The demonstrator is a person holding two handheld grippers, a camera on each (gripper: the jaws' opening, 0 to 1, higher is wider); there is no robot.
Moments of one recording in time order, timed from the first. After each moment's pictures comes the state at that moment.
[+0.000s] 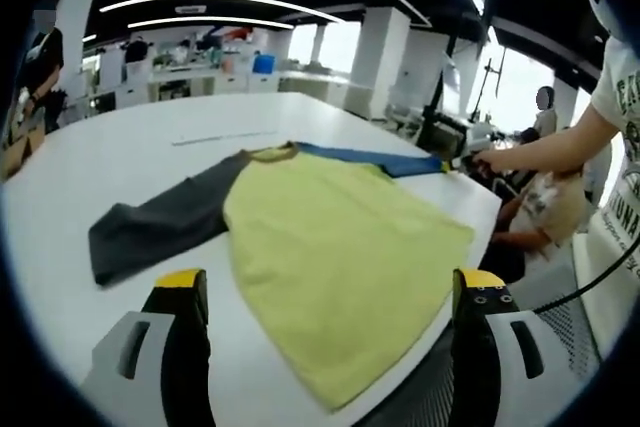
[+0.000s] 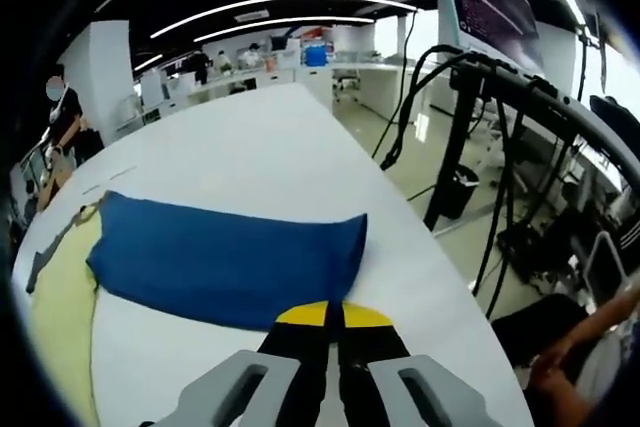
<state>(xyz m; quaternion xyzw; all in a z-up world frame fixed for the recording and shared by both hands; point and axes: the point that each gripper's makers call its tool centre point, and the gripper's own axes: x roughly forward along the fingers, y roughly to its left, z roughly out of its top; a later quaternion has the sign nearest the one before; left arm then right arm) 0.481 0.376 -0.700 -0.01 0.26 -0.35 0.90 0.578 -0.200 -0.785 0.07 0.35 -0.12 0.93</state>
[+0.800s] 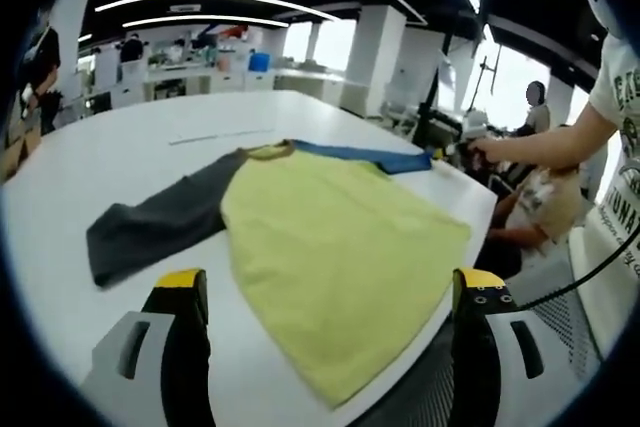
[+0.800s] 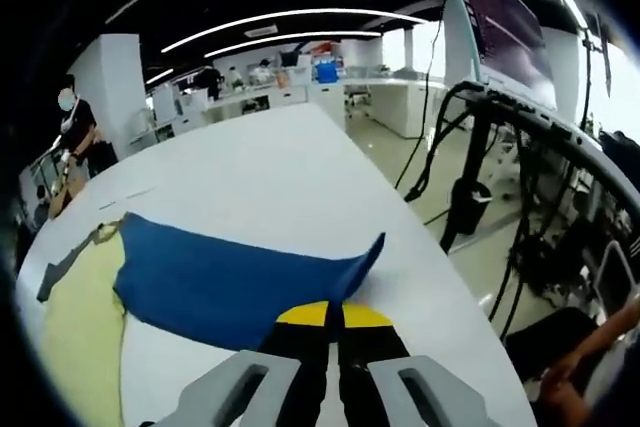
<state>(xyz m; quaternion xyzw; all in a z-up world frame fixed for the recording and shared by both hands) 0.477 0.377 -0.703 -0.01 0.27 -0.36 0.90 0.603 -0.180 -0.753 0.06 0.31 -0.09 0.94</state>
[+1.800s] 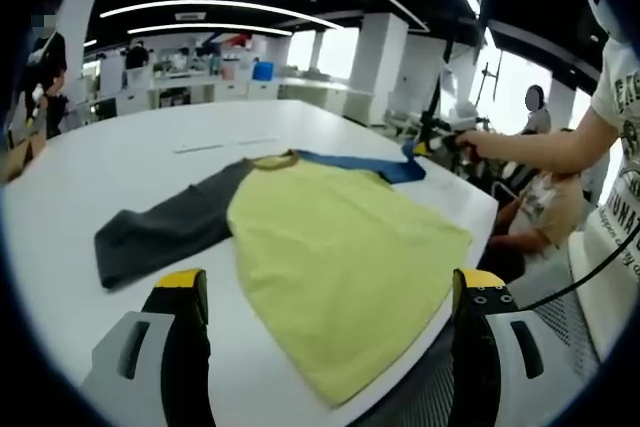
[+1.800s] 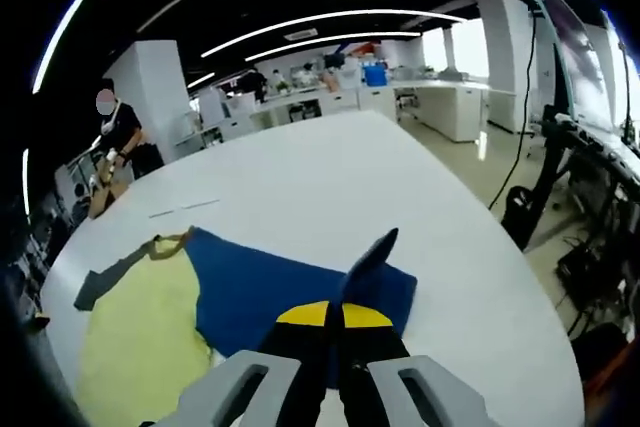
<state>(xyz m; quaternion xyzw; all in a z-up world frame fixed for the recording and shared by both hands) 0.477 0.384 -0.694 -0.01 0.25 -0.35 0.90 0.646 -0.075 -0.724 0.09 0.30 0.01 0.95</state>
